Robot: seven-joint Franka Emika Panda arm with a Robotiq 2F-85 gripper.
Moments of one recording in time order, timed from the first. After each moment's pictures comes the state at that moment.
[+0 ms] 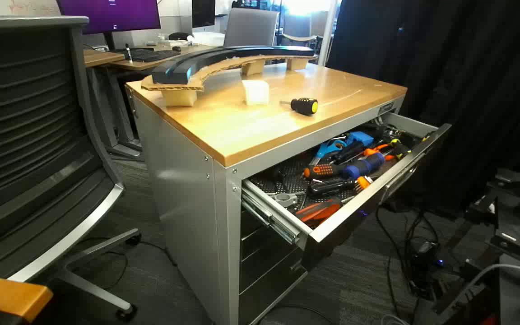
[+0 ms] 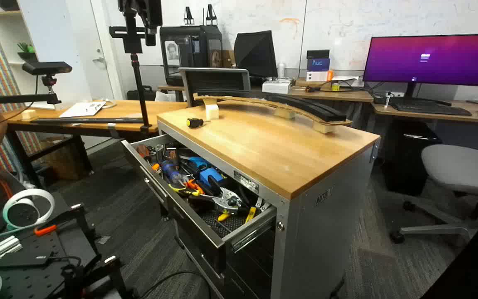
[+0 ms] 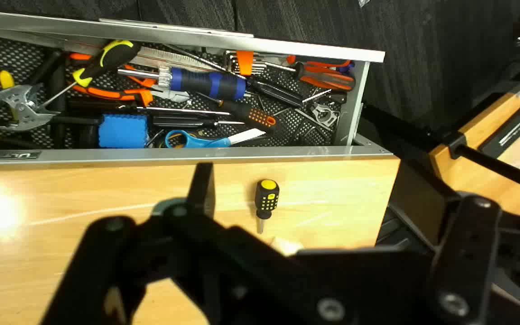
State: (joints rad) arm 0.09 -0.43 -0.03 -2.23 0.24 1.83 -0.02
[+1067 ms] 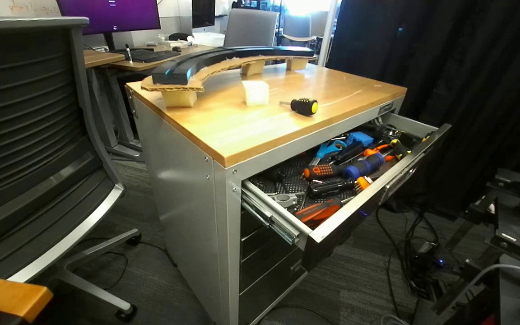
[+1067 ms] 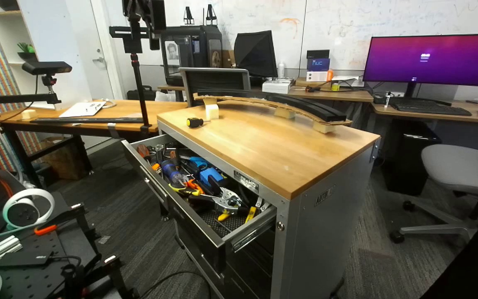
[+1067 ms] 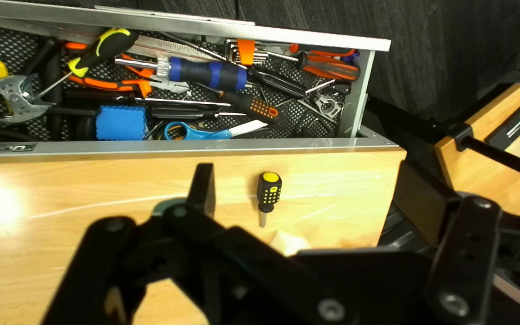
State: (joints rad) arm 0.09 -0.41 -0.02 -2.25 0.24 1.89 -0.02
